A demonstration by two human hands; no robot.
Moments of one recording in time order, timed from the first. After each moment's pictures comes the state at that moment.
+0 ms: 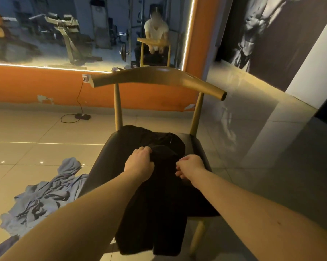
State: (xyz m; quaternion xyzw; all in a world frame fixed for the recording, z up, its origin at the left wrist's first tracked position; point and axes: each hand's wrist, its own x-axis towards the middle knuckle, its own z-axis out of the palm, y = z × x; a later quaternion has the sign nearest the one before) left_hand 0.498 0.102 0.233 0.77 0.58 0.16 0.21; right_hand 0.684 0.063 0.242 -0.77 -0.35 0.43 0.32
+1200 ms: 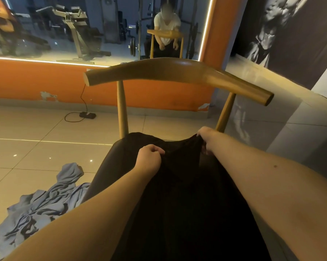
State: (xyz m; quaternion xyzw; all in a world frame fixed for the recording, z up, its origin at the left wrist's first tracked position) left_hand 0.508 0.216 0.212 0.52 0.60 0.31 0.52; right_hand 0.723 0.275 0.248 -0.75 -0.17 0.52 0.37
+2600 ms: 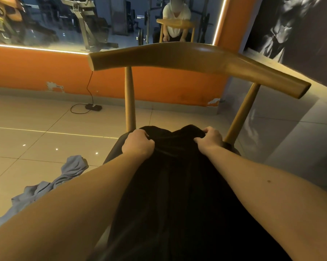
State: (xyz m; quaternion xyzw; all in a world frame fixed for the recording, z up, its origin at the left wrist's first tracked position) left_hand 0.471 0.284 0.186 0.60 0.71 0.24 0.26; right_hand 0.709 0.310 0.166 -0.80 -0.47 0.20 0.31
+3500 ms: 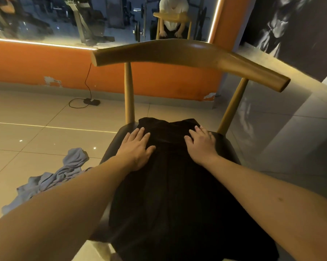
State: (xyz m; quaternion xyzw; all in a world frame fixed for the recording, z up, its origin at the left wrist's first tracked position) left_hand 0.442 0.240 0.167 0.81 0.58 0.03 0.12; right_hand 0.691 0.235 0.169 -0.73 -0.65 0.10 0.16
